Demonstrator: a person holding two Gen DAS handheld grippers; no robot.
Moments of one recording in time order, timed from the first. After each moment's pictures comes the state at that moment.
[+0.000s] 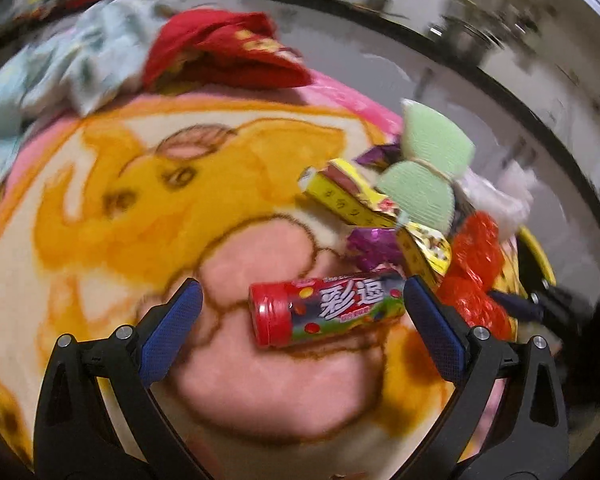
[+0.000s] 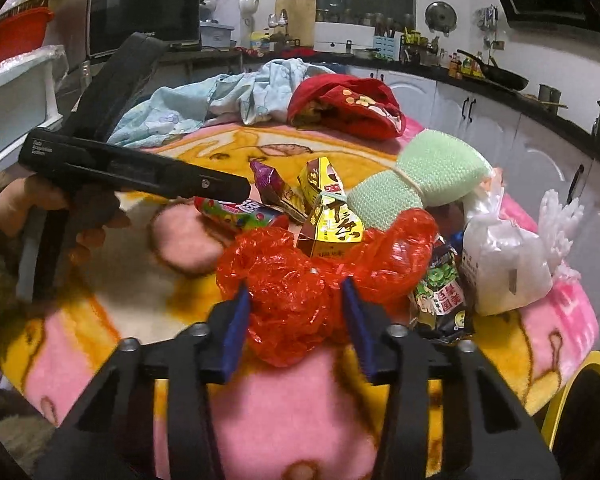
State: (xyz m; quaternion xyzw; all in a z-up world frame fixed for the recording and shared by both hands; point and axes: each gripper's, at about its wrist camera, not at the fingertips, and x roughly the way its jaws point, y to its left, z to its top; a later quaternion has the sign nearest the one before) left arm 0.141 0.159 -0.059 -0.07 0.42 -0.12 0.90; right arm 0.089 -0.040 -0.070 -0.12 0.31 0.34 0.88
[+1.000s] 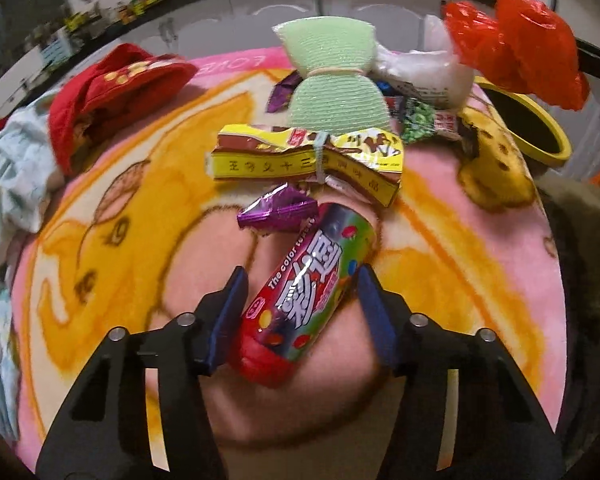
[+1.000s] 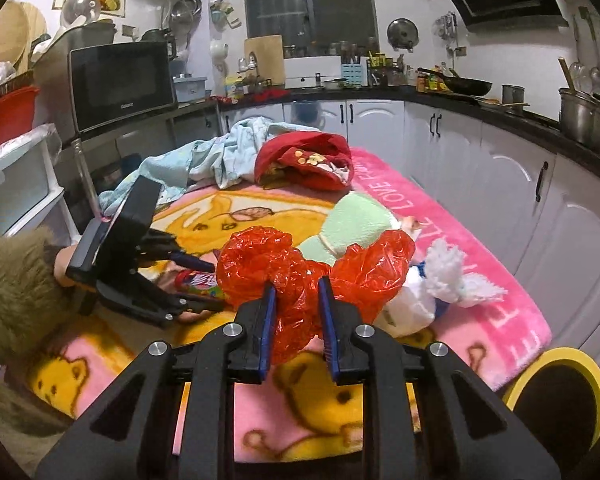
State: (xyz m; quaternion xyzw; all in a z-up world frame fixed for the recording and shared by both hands) left arm 0.130 0.110 -0.082 0.16 0.43 -0.20 0.86; right arm 0.086 -0.116 0.009 -0.06 0.27 0.32 0.91
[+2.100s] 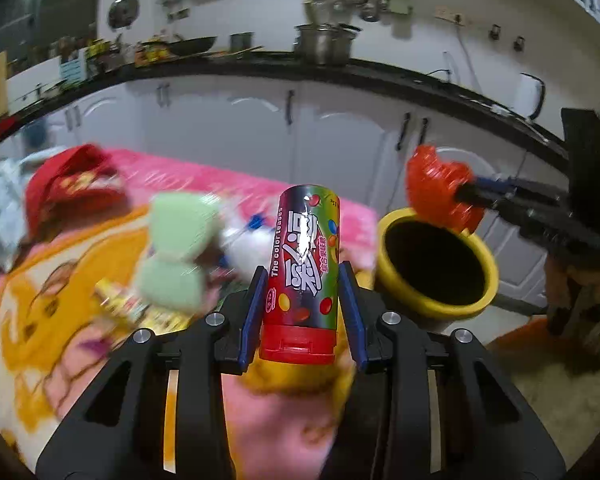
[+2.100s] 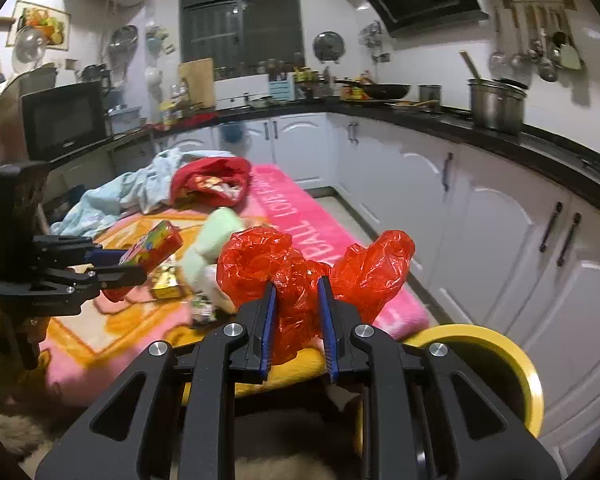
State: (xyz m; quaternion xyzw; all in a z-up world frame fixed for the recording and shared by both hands) left arm 0.090 -0.055 0.025 0.04 0.32 -0.23 0.92; right arm 0.079 -0.272 0.036 -0.03 0.26 0.20 0.94
